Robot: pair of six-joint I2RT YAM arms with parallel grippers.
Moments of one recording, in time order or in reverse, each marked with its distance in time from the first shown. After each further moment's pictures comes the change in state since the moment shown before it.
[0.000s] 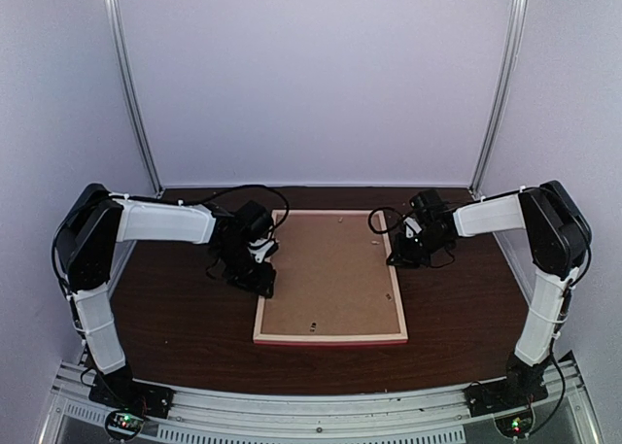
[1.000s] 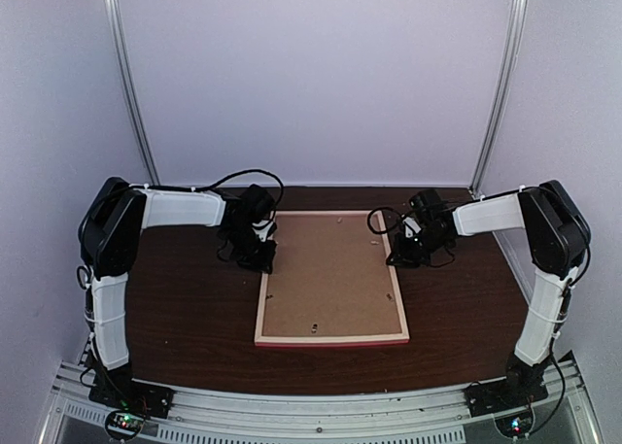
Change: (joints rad) left arm 0.093 0.175 0.221 0.004 -0.019 -0.050; right arm -0.001 0.004 0.012 -0.017 -0.006 -0.031
